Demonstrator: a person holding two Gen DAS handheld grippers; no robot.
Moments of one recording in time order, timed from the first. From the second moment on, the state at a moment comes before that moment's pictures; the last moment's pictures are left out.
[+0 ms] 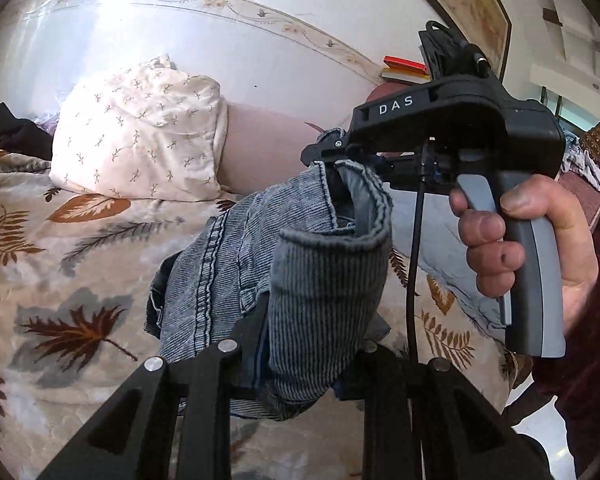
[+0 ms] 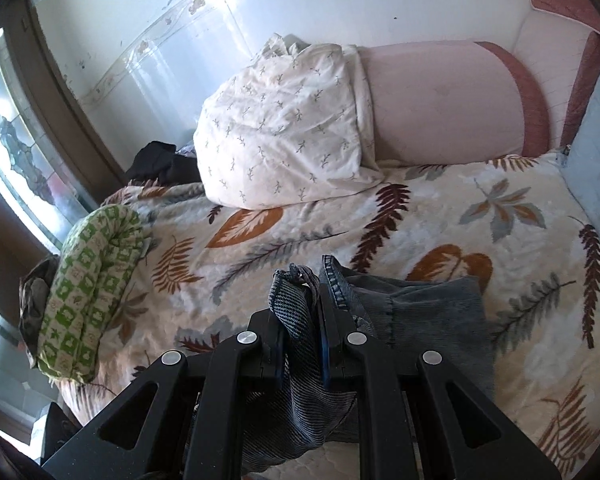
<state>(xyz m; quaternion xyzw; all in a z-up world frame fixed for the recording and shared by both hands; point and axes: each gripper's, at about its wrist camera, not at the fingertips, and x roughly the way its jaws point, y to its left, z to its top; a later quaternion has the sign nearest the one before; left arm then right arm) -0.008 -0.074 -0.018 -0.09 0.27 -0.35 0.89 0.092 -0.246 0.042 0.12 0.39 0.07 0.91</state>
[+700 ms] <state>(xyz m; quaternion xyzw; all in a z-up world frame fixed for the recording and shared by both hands) 0.018 -0.141 -0.014 -0.08 0.29 -0.42 0.85 0.106 -0.311 0.043 0.12 0.39 0.07 0.91</state>
